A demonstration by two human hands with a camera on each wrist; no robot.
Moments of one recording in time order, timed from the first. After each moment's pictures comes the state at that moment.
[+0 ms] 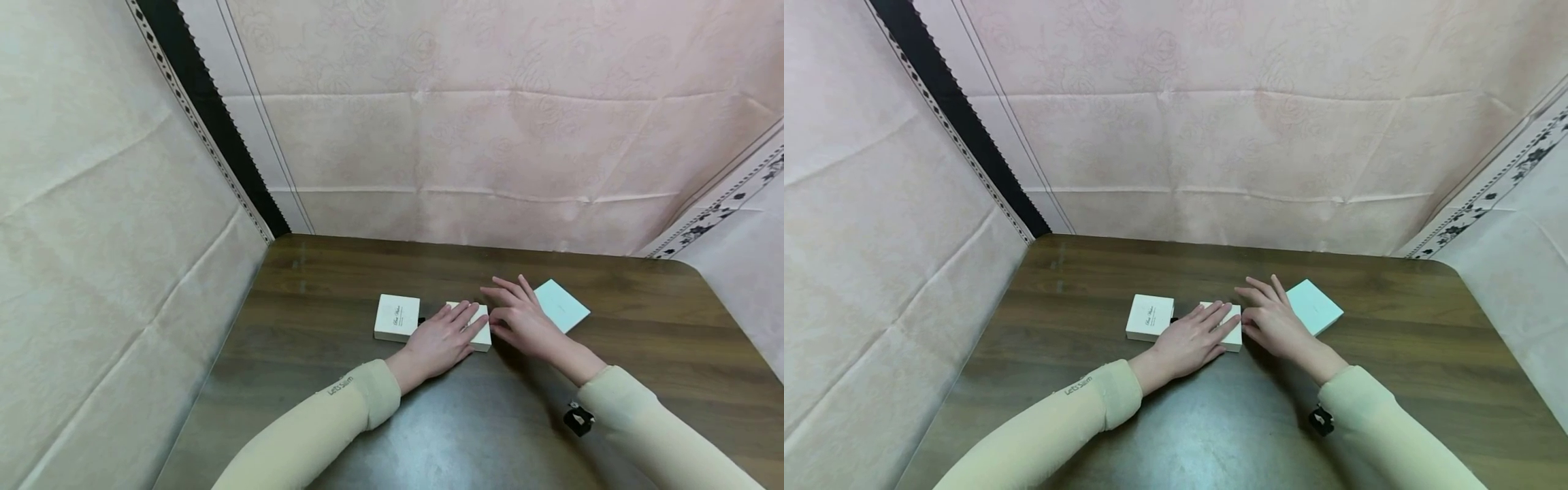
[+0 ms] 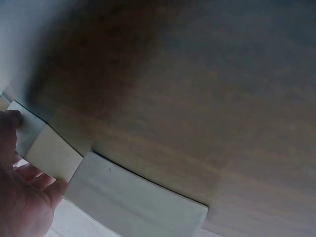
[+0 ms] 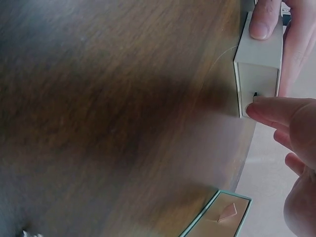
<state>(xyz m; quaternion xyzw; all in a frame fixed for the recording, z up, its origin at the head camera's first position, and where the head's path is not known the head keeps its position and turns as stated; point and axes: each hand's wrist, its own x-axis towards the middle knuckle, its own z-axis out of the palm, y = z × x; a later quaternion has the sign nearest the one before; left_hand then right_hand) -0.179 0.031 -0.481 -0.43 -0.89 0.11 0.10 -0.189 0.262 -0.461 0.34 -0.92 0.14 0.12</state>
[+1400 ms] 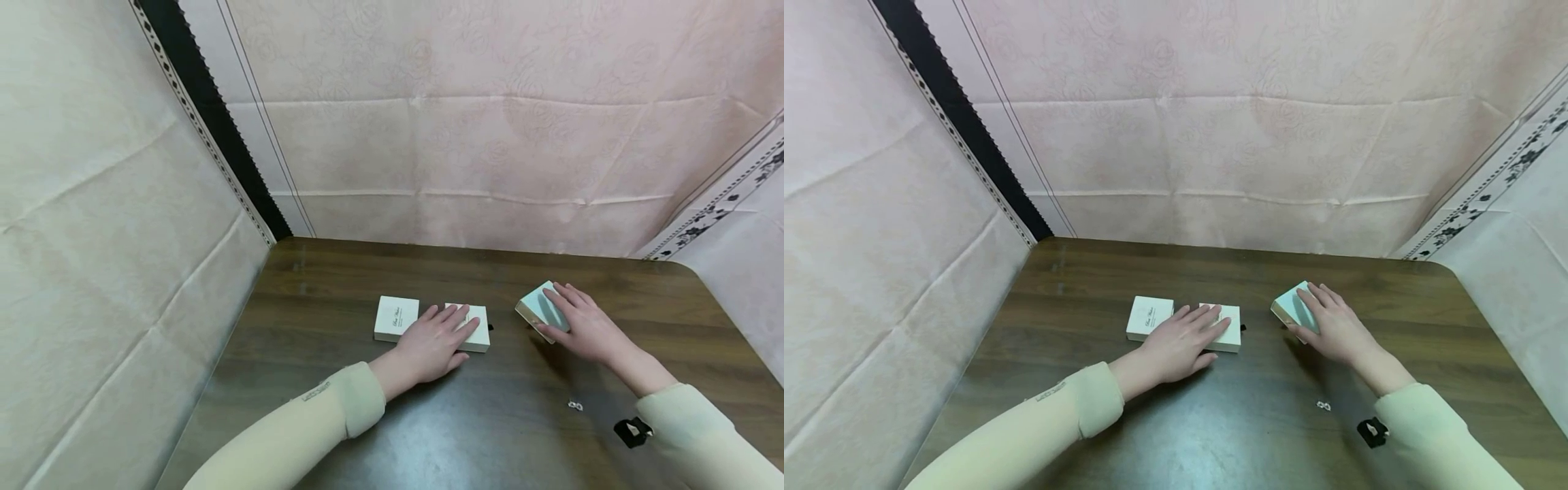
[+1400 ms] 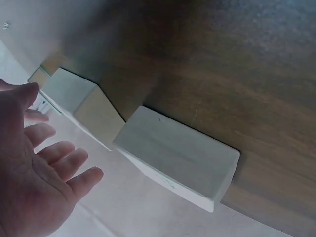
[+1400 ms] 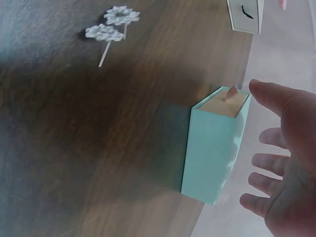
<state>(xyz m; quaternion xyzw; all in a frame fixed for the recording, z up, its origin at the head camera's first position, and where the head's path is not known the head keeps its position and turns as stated) -0.161 0.014 -0.440 -0.42 -0.90 0.08 0.04 -0.163 0.344 -0.438 0.19 -0.97 0.12 0.08</state>
